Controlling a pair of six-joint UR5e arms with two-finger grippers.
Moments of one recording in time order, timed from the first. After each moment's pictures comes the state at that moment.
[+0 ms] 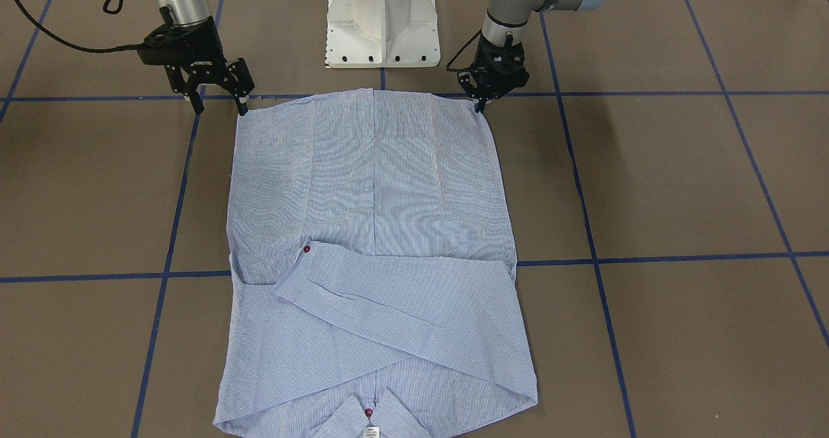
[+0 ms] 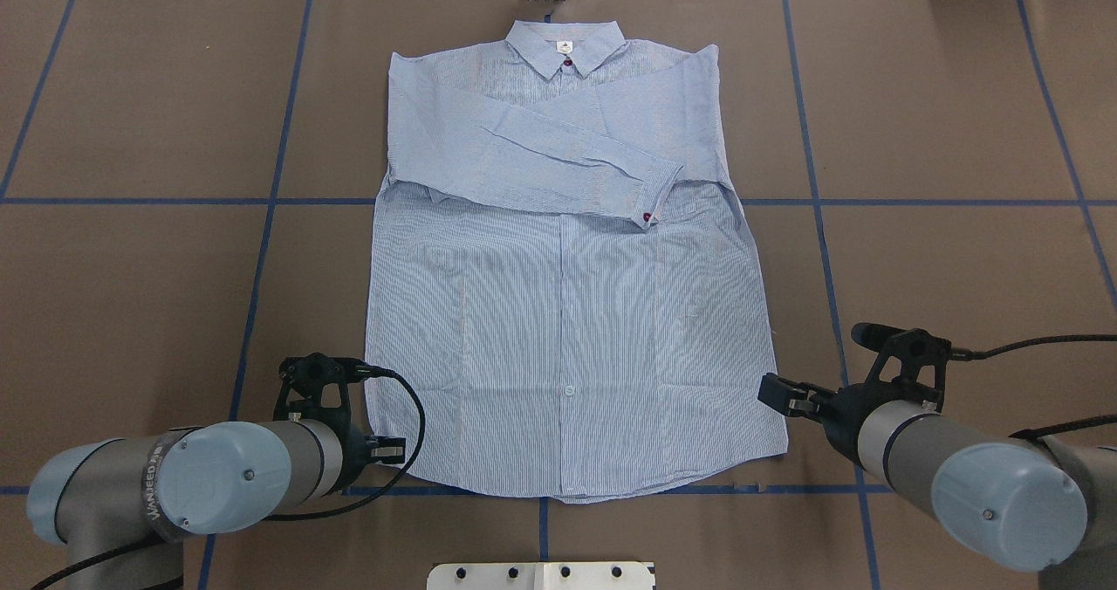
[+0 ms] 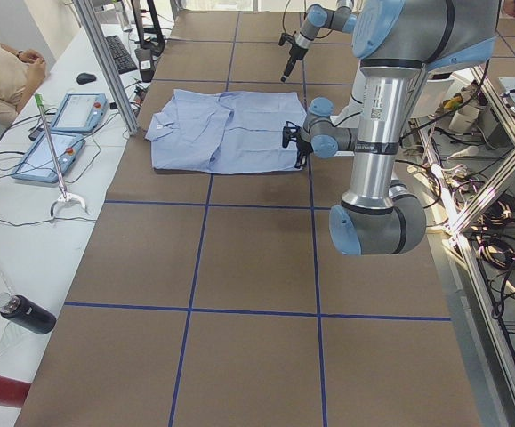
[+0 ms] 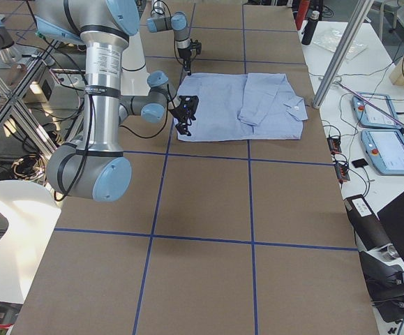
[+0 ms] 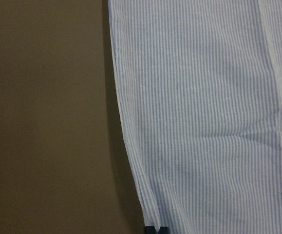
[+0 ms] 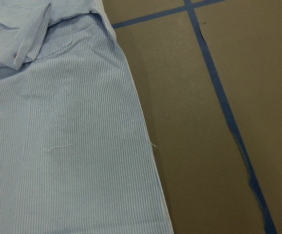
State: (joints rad) left arm -0.20 -1.77 -2.00 -1.84 -1.54 -1.42; right arm 0.18 -1.70 2.18 -1.17 1.25 1.67
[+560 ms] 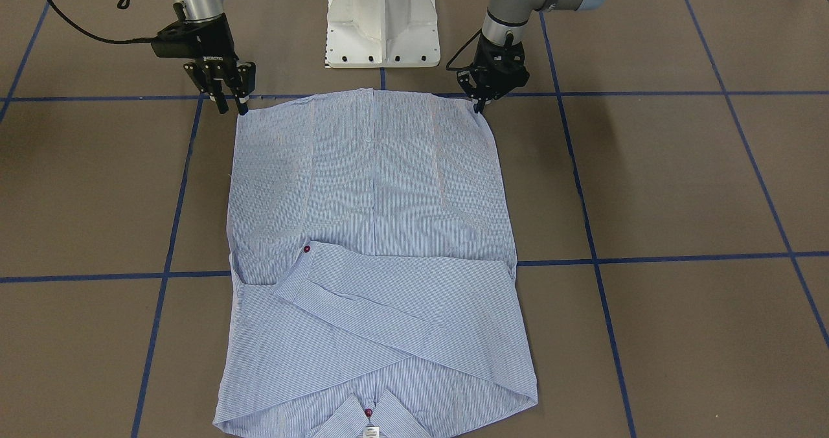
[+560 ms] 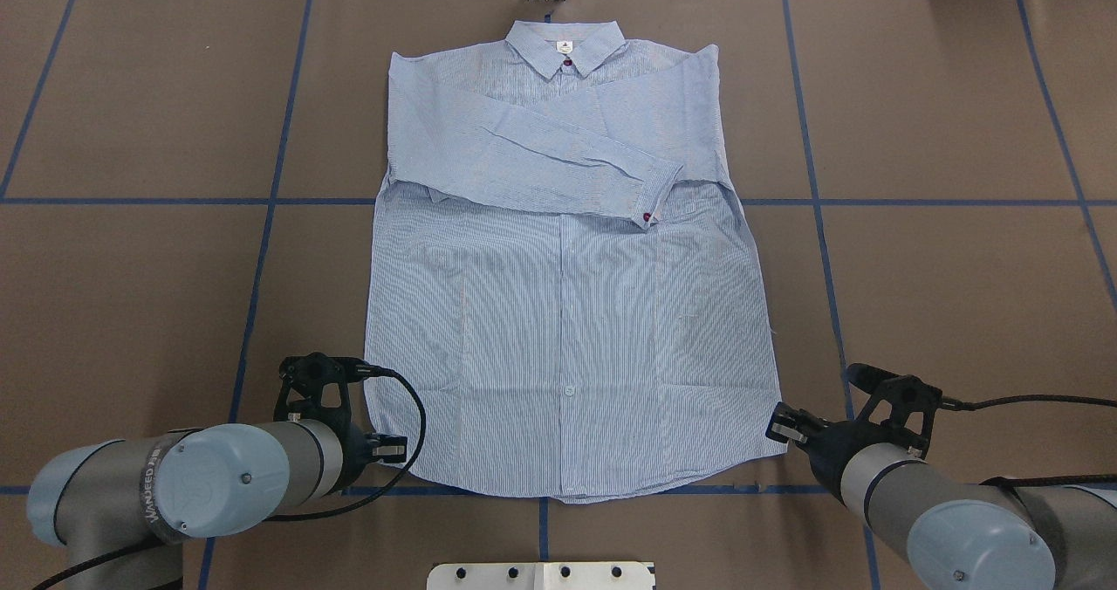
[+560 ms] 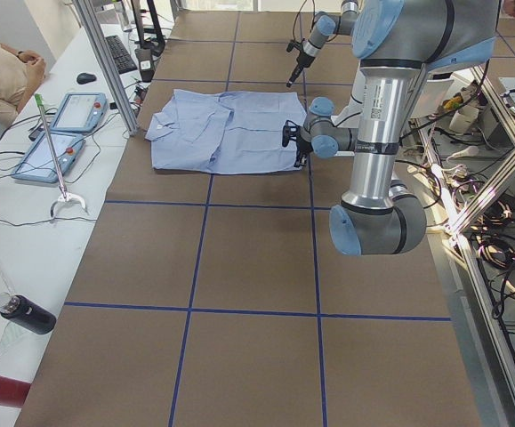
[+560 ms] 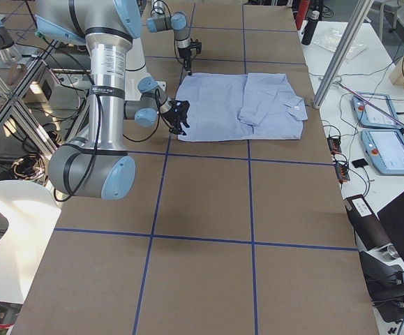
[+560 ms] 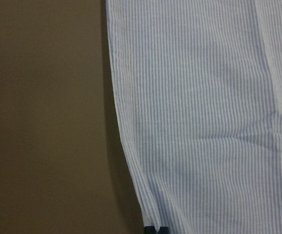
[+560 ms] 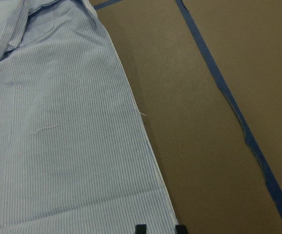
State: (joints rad) left arm -0.20 -1.77 -2.00 -1.85 -1.53 -1.42; right arm 0.09 -1.70 2.14 -1.17 1.16 1.82
